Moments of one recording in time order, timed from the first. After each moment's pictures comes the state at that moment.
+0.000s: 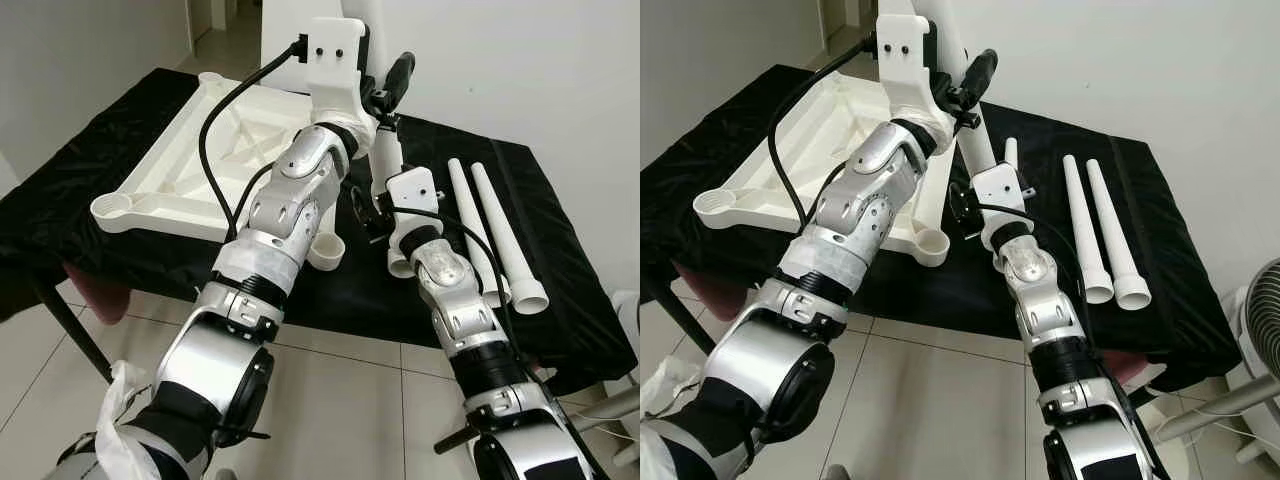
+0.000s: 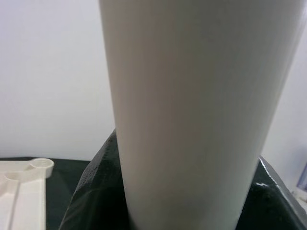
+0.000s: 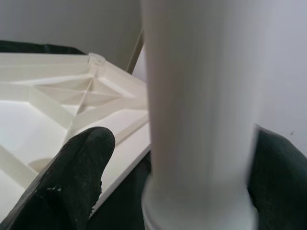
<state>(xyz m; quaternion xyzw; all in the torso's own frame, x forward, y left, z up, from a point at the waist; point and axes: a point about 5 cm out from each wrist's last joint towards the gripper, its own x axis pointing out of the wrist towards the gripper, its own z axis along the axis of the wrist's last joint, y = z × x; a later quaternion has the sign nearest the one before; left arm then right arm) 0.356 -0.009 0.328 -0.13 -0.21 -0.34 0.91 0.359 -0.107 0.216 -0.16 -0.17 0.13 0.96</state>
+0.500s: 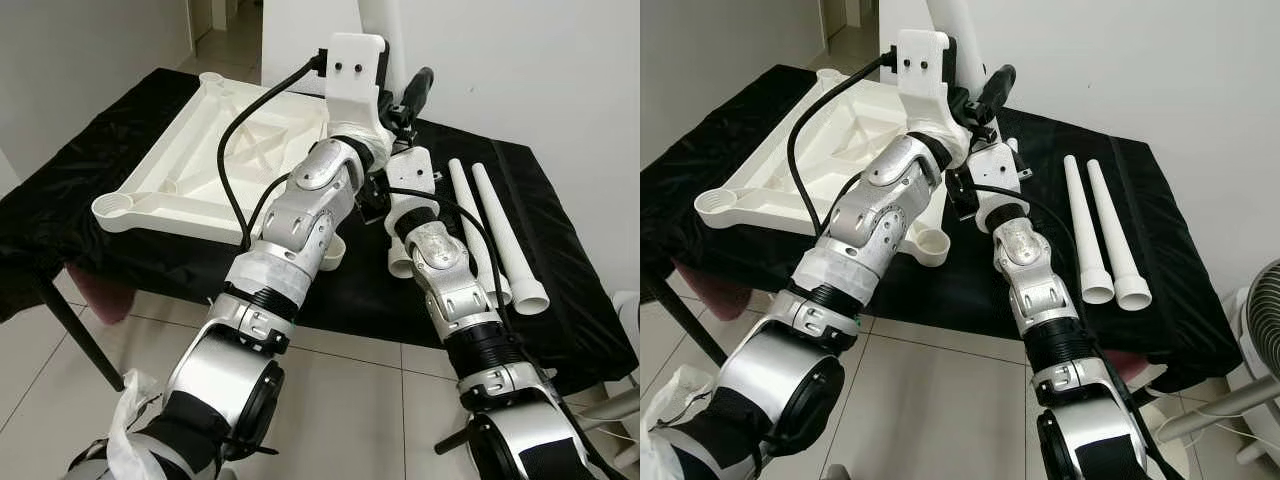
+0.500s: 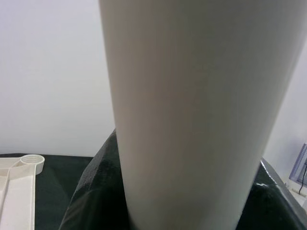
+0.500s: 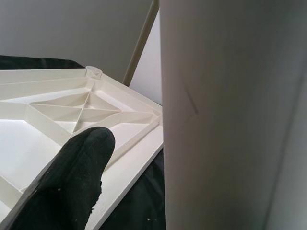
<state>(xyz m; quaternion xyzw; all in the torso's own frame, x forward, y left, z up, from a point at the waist) 0.349 -0.018 0.324 -0.12 -0.21 -0.36 0.90 0.365 -0.102 0.227 -0.15 -0.19 0.12 0.96</state>
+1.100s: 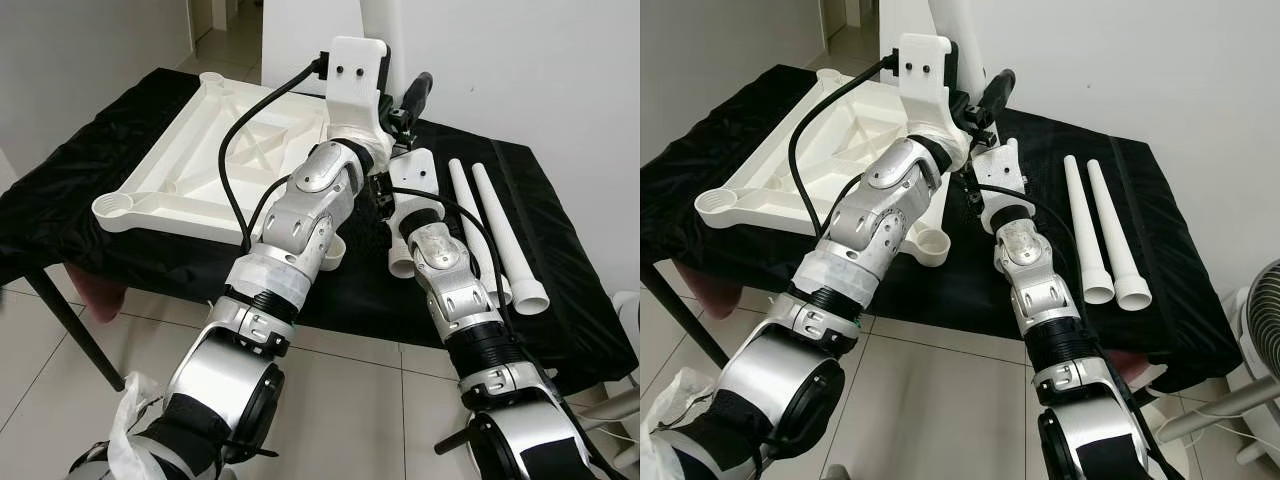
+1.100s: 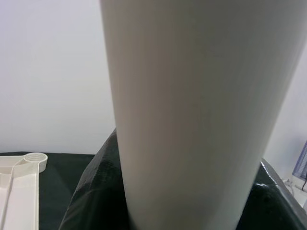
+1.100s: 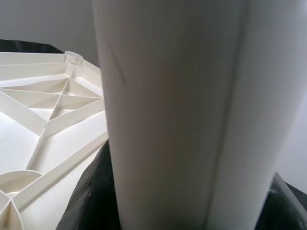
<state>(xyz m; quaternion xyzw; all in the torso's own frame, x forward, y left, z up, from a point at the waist) 0.348 -0.019 0.321 -0.12 -0.20 -0.35 0.90 0.368 -0.109 0.224 -0.17 -0.17 0.09 0.97</state>
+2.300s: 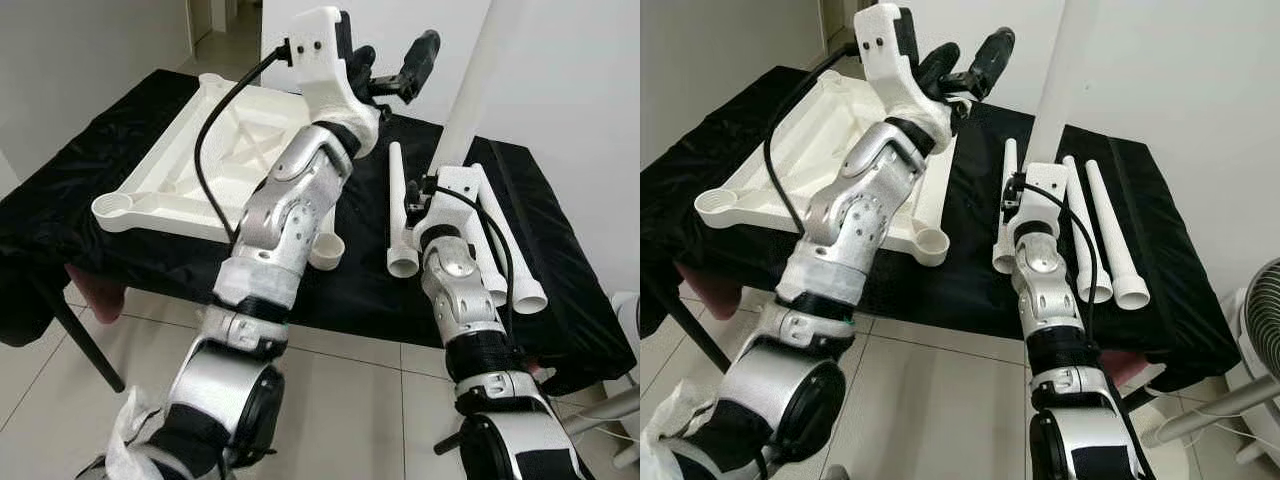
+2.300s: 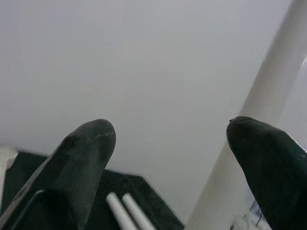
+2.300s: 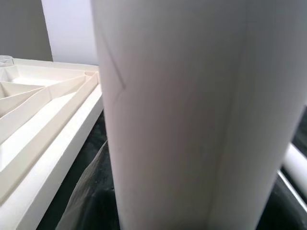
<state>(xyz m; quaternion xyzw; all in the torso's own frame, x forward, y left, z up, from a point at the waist) 0.340 0.010 0.322 -0.23 -0.20 -0.36 0.88 0.370 -0.148 0.195 0.01 -0.09 -0.05 0.99</state>
